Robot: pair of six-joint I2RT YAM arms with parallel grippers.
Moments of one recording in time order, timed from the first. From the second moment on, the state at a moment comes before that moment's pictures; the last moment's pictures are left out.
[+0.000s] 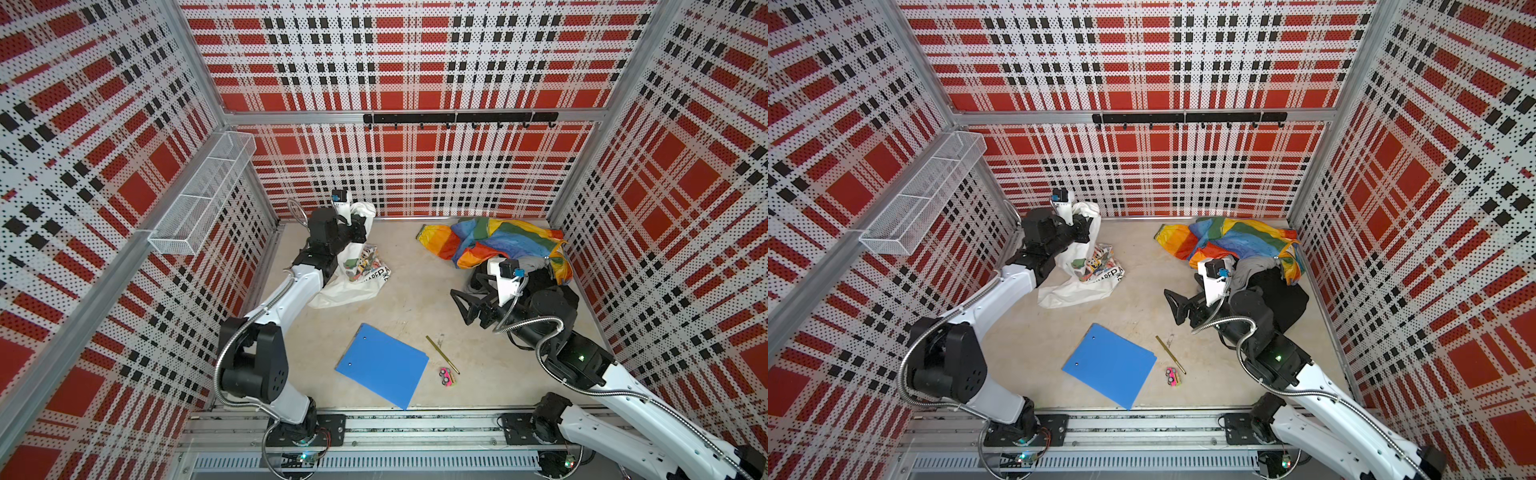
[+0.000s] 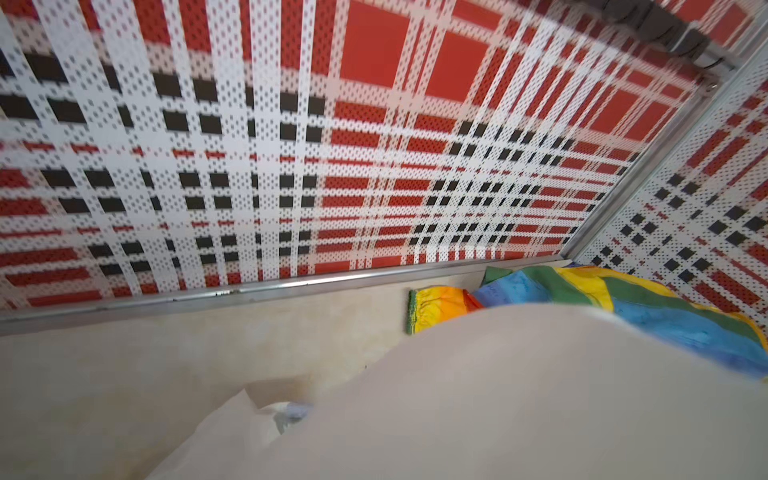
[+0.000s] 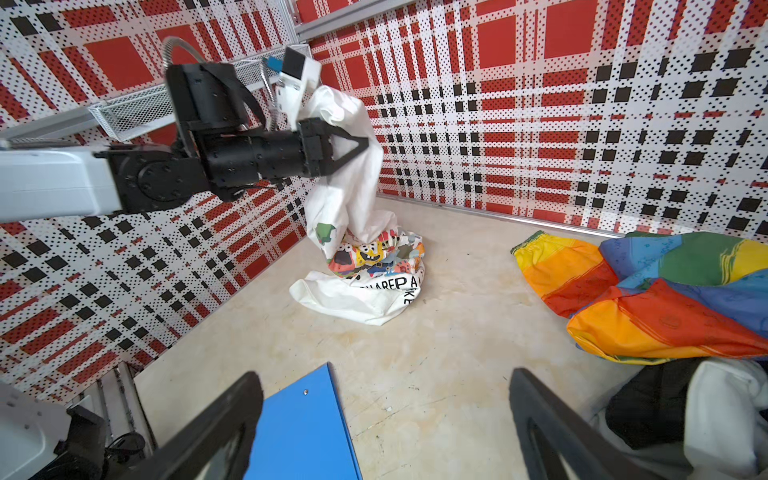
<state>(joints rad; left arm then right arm) -0.18 1.63 1.20 0.19 0.21 -0.24 0.75 0.74 0.76 -0.15 0.05 0.24</state>
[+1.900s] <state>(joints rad) -0.01 1.36 0.80 -0.28 -0.08 -0.44 0.75 0.75 0.75 -0.14 0.09 0.26</state>
